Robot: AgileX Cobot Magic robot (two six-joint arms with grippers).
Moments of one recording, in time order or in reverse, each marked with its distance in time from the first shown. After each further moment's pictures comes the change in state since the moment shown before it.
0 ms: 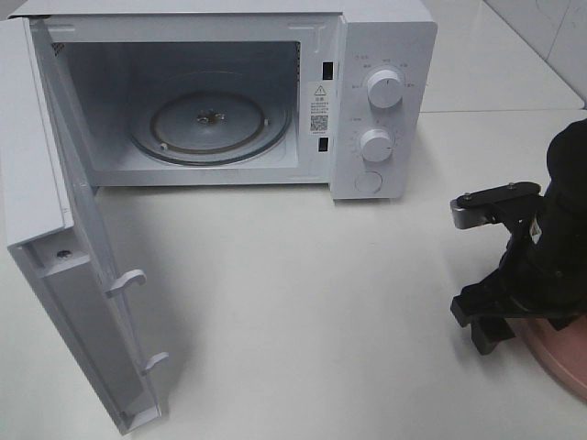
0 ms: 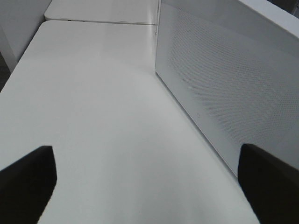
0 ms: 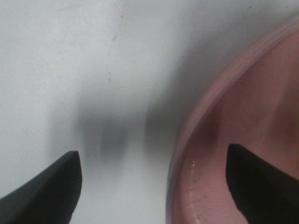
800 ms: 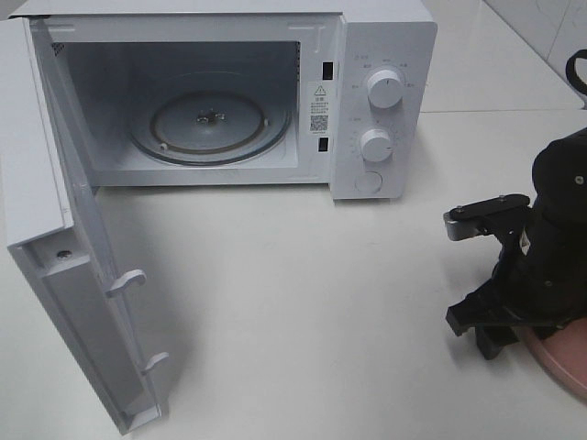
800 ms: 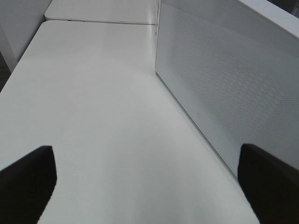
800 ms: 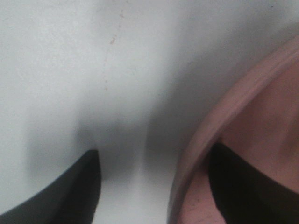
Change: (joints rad) left arm 0.000 0.000 0.000 0.001 0.000 0.000; right arm -0.001 0.064 -0.001 -0.015 -0.043 0.002
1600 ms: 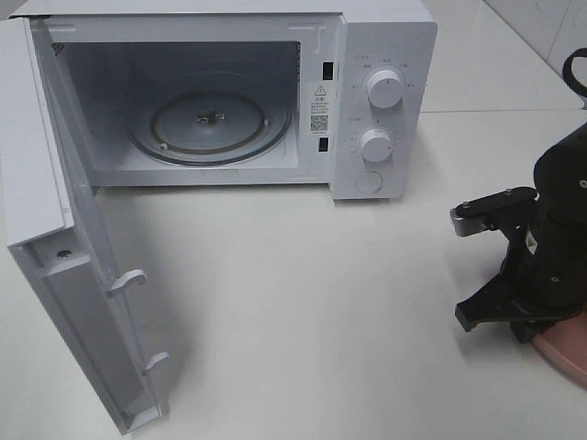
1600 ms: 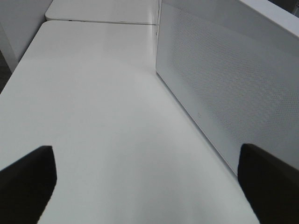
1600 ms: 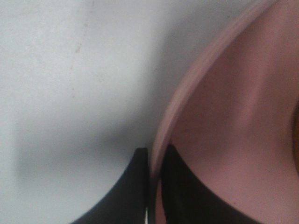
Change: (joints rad) left arm 0.000 0.000 0.000 0.001 0.000 0.000; right arm -0.003 -0.003 0.000 -0.142 0.014 0.124
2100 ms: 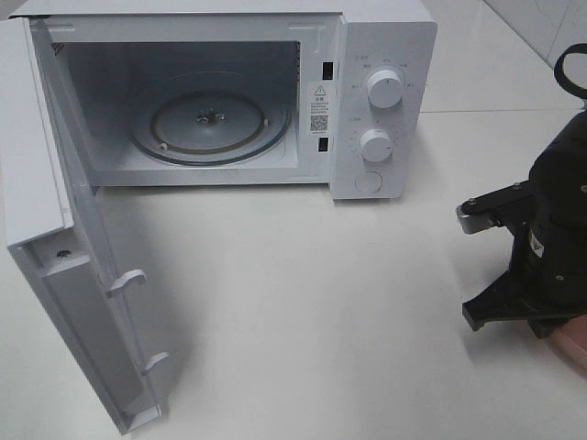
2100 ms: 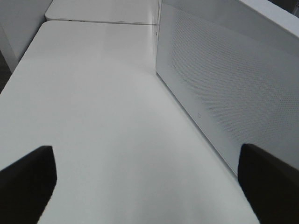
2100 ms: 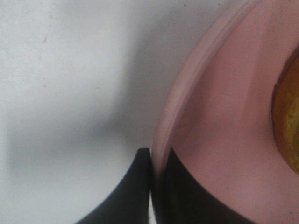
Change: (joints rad) left arm 0.000 0.000 0.000 0.001 0.000 0.000; right arm 0.063 -0.044 0.001 -0.122 0.091 0.163
